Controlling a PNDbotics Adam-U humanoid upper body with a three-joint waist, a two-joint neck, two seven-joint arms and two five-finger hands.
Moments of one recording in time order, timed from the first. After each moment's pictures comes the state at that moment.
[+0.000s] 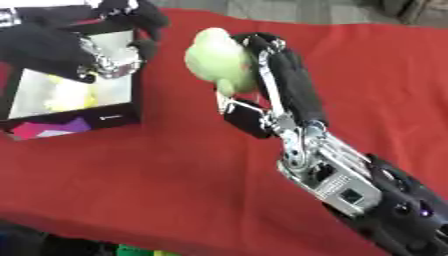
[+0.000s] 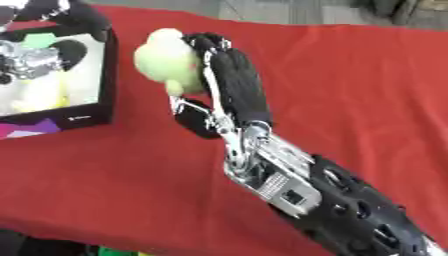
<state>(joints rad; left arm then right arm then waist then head) -1.07 0.58 -0.42 -1.79 -0.17 0.41 -0.82 -0.64 -0.46 0.61 -1.98 0.60 0.65 -0.36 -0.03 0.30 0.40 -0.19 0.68</state>
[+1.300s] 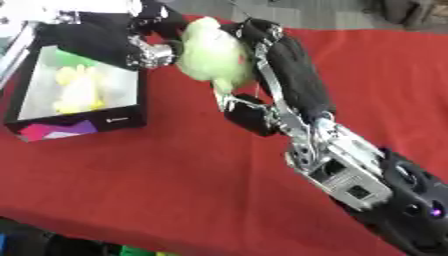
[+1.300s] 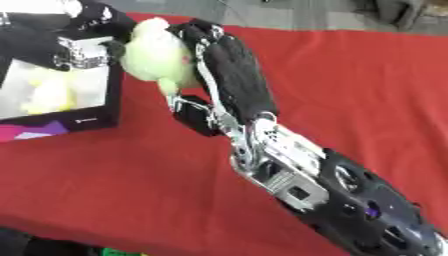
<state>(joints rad) -1.11 0.52 -0.46 -1.65 -0.26 0.38 -0.86 -0.68 -0.47 0.61 -1.98 0.69 0.52 -0.28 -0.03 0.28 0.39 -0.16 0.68</state>
